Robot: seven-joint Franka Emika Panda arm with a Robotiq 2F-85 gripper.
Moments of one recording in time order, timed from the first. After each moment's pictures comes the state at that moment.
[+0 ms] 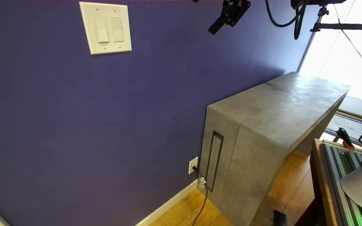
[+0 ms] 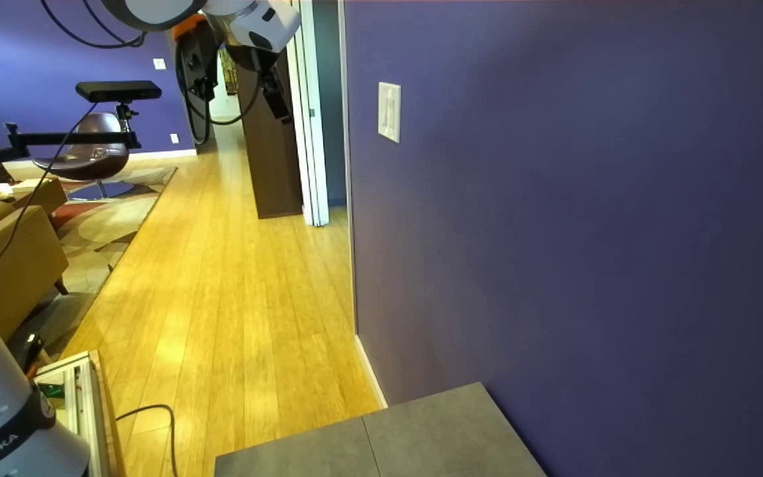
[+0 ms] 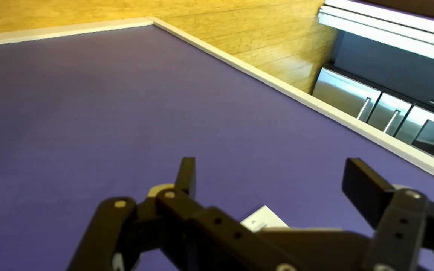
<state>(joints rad) 0.17 -0.52 0.01 -2.43 0.66 2.49 0.17</state>
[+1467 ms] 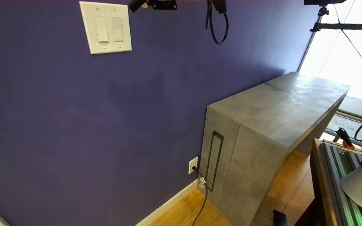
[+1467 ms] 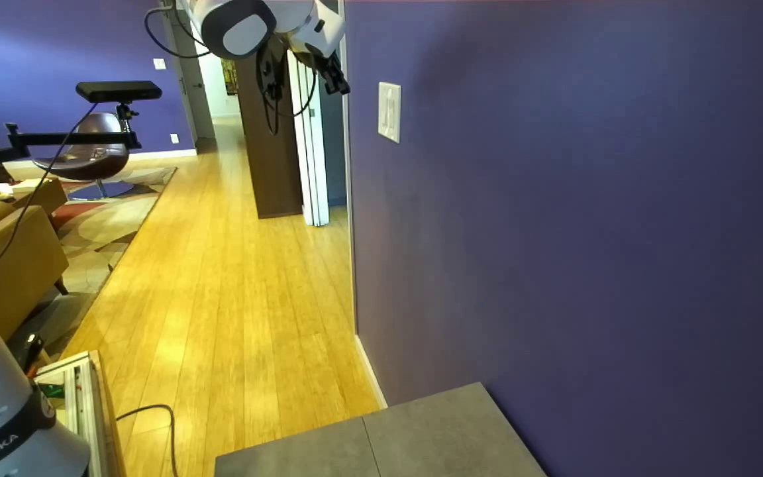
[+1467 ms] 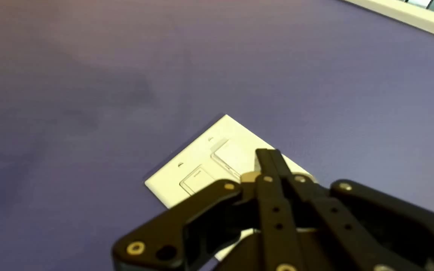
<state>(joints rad) 0.16 -0.09 0.12 -2.10 0.66 2.90 0.36</state>
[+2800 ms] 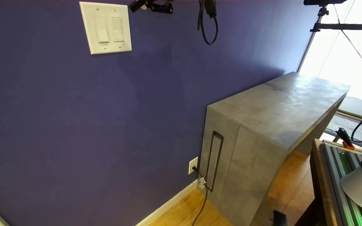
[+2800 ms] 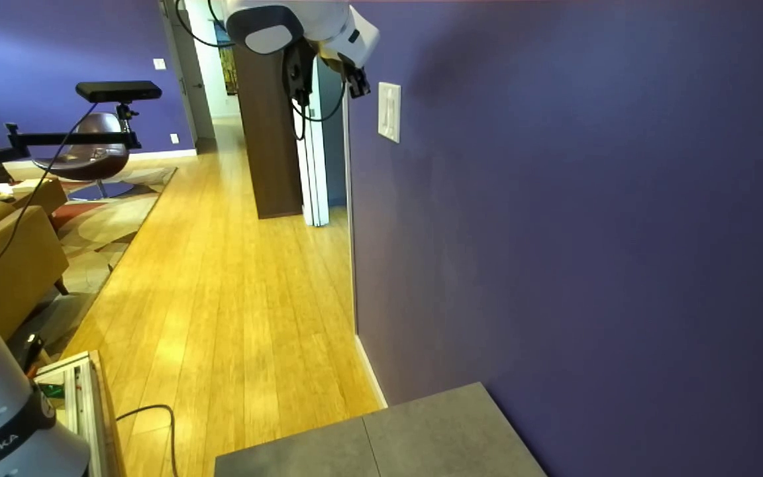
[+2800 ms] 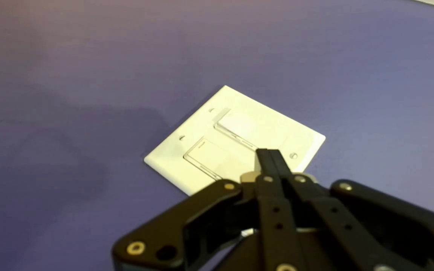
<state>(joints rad) 0.14 -0.02 0.05 -2.00 0.99 2.80 0.05</state>
